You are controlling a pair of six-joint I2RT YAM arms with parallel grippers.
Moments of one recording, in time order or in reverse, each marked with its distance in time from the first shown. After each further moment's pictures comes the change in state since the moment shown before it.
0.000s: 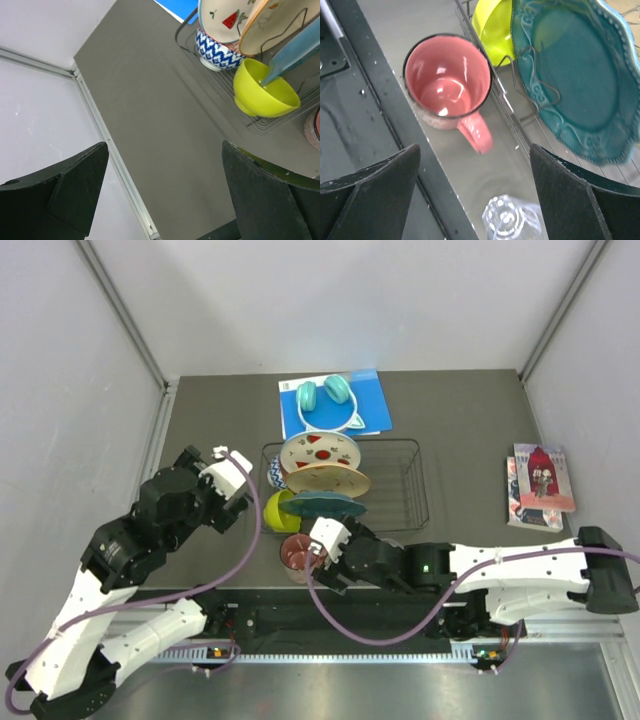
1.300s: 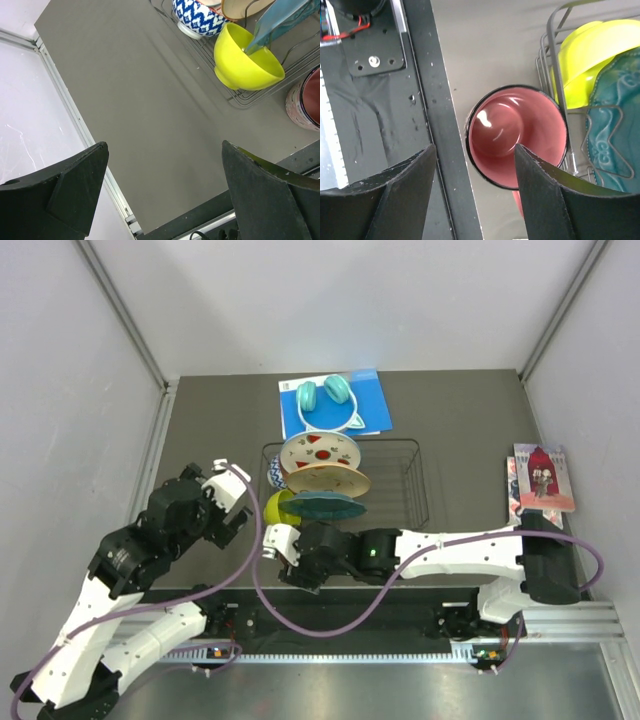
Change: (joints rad) left arm 0.055 -0.070 -0.134 -0.050 0.076 -0.082; right arm -0.068 0.342 0.269 -0.046 -0.339 -0.090
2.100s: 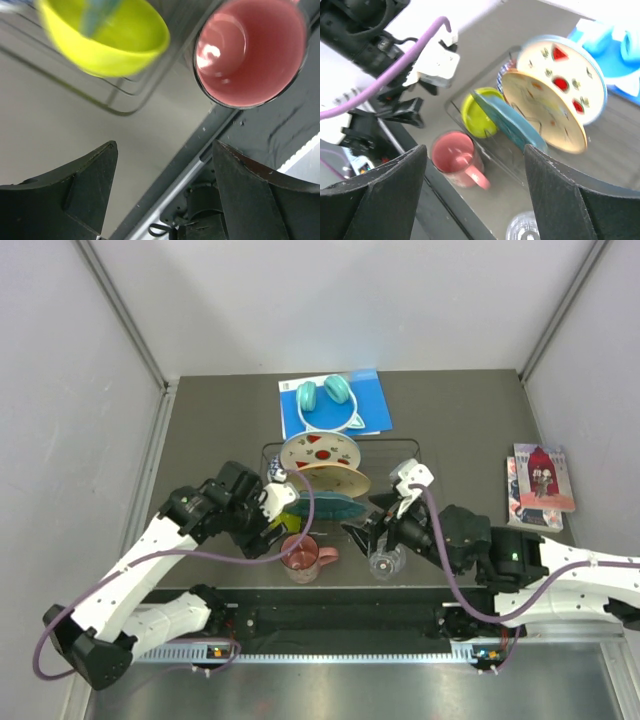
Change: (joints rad) left arm 0.005 0.298 -0.082 -0.053 0.406 0.017; right arm 0.021 -0.671 -0.119 0.006 0.427 0.301
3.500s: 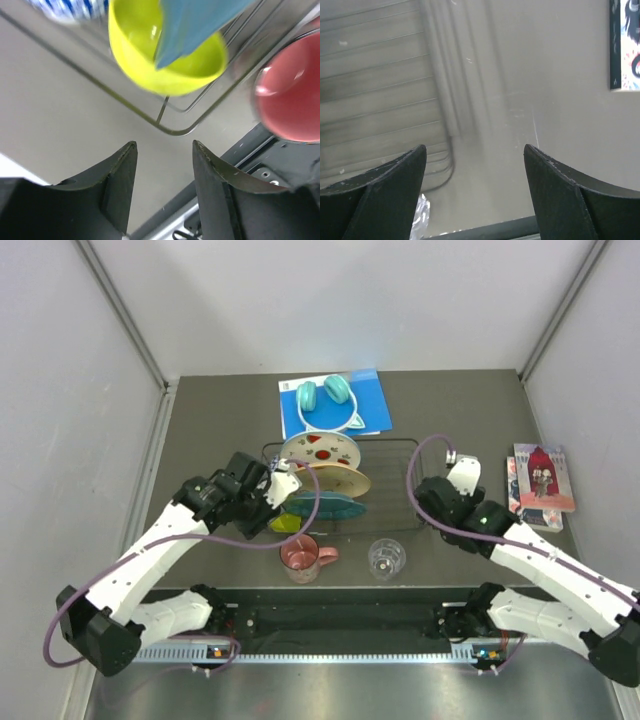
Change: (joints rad) left arm 0.001 0.096 0.015 0.097 -0.146 0.026; right arm -0.599 0.081 -0.167 -0.594 0.189 0.551
